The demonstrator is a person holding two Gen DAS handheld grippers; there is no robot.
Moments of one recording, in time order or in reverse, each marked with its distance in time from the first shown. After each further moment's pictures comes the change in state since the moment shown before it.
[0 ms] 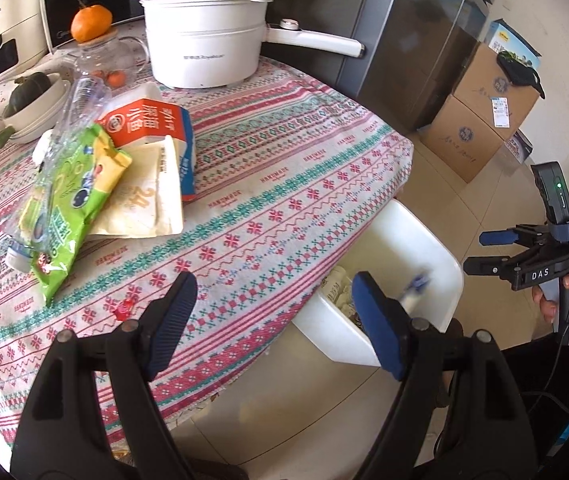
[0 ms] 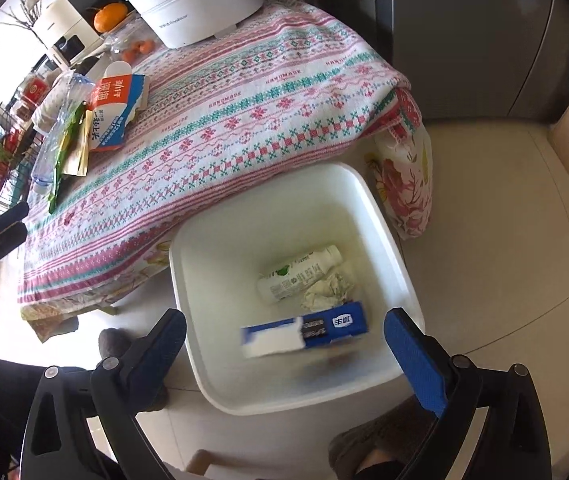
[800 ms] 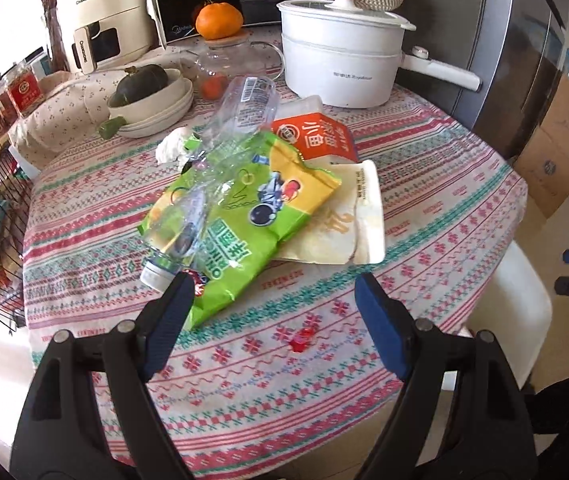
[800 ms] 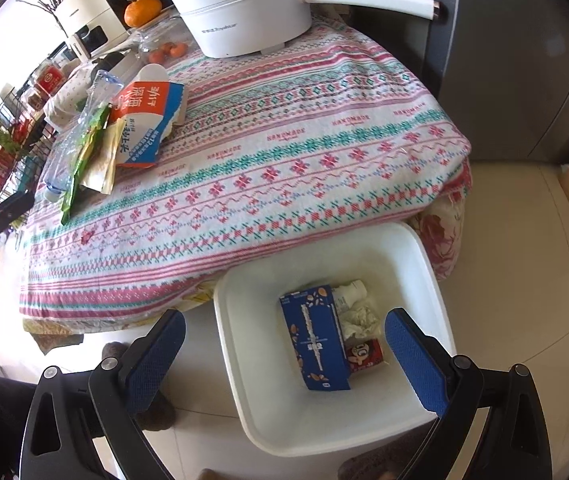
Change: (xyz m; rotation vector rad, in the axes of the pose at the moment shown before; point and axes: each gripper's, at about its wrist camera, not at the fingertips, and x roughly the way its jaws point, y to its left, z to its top) left arm -0.002 0.111 0.006 -0.067 -0.054 0.306; right arm 0.009 0.069 0.040 -0.076 -0.042 -0.011
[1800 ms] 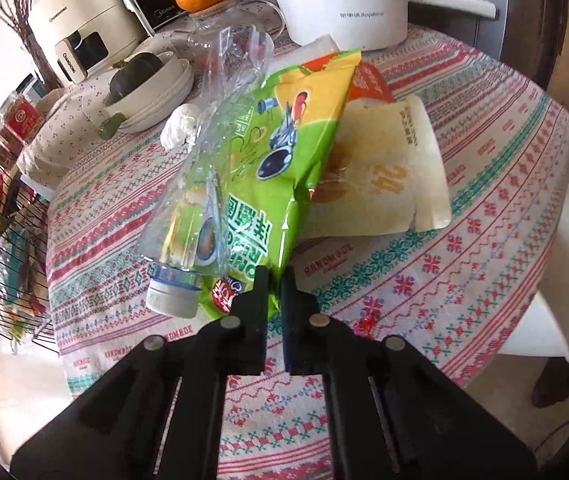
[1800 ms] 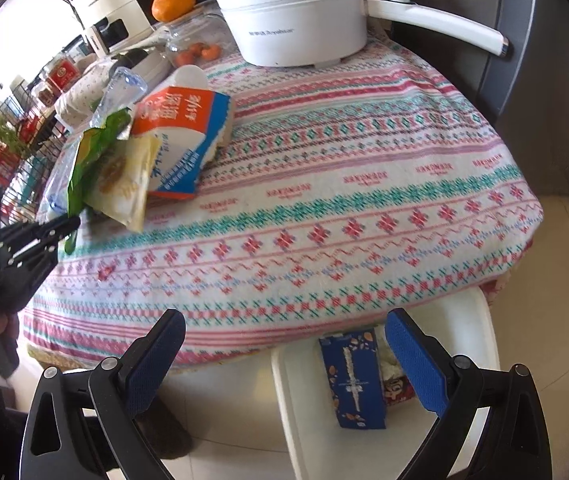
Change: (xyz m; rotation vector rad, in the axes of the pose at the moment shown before) left arm 0.033 0.002 -0.002 0.117 0.094 0.106; right arm 0.034 0.063 0.045 -0.045 -0.042 0.032
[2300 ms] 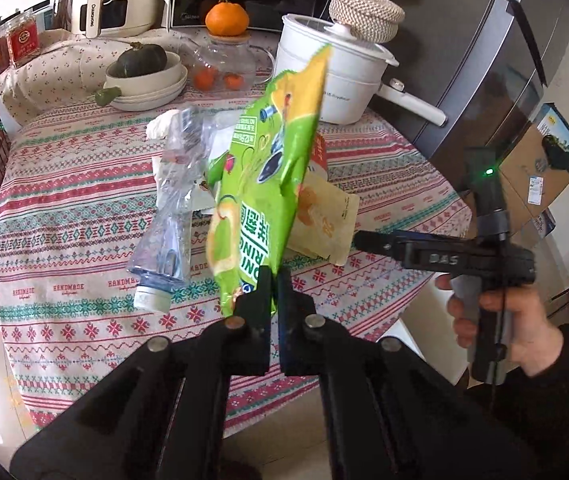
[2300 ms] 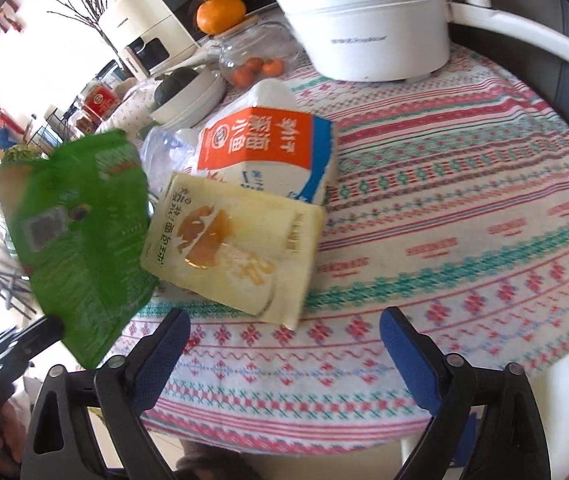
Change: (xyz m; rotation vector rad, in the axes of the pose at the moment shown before) left arm -0.076 0.034 -0.030 -0.285 -0.115 -0.351; right arm 0.053 0.073 0.040 0.041 -0.058 0.200
